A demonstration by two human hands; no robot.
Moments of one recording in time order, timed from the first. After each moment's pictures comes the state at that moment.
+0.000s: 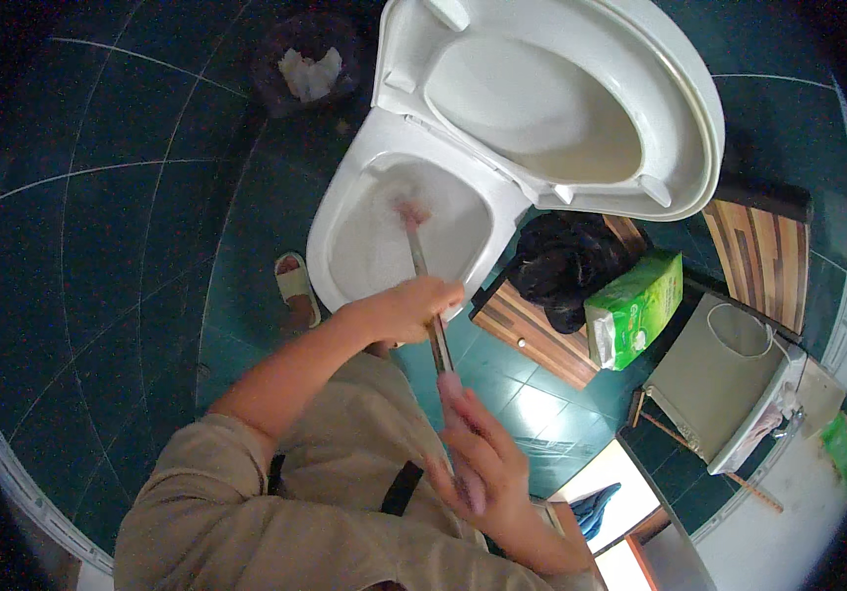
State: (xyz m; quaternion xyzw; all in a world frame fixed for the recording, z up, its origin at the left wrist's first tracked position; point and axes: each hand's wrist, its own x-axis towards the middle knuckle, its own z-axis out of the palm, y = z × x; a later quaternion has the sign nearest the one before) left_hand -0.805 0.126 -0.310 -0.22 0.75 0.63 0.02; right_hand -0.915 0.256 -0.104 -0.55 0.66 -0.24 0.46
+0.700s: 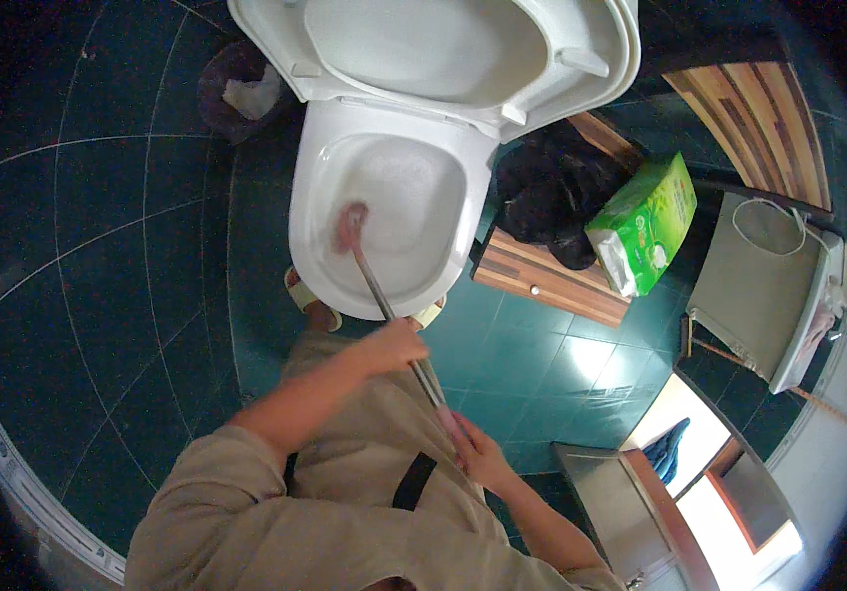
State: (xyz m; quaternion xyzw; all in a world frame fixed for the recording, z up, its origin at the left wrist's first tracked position) left_hand -0.757 0.264 -0.406 0.02 0.90 0.42 0.14; right_hand -0.888 0.446 -0.207 0.02 0.68 -0.13 0.72
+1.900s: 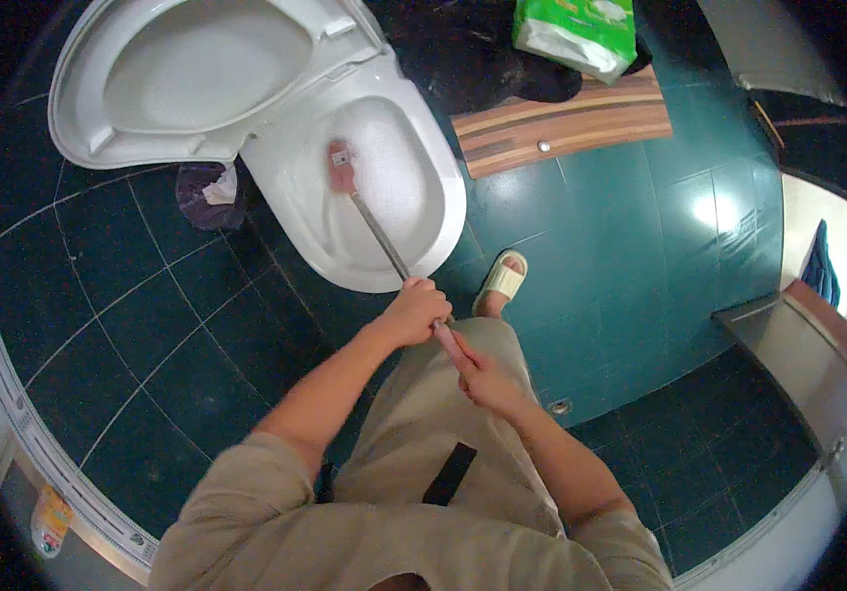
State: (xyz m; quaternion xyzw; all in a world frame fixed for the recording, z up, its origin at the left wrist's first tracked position) left_hand -0.716 0.242 -0.394 0.10 0.89 0.40 0.21; right_hand -0.769 0.423 -0.281 0.12 0.59 -0.40 0.70
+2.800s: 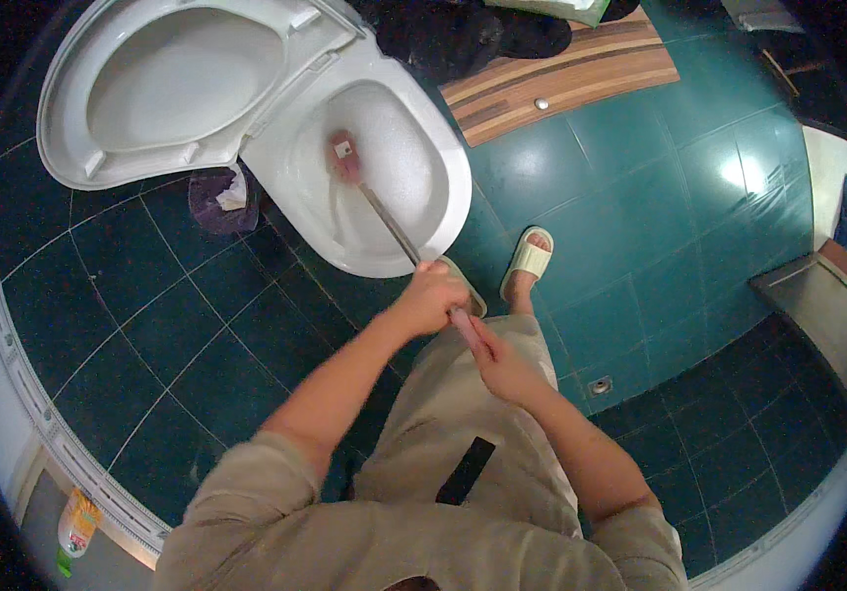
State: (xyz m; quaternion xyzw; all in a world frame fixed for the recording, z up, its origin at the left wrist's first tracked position) left_hand -0.714 0.249 -0.398 0.13 0.88 0.38 0.25; right_hand -0.753 0.439 -0.288 -0.01 0.68 -0.36 0.64
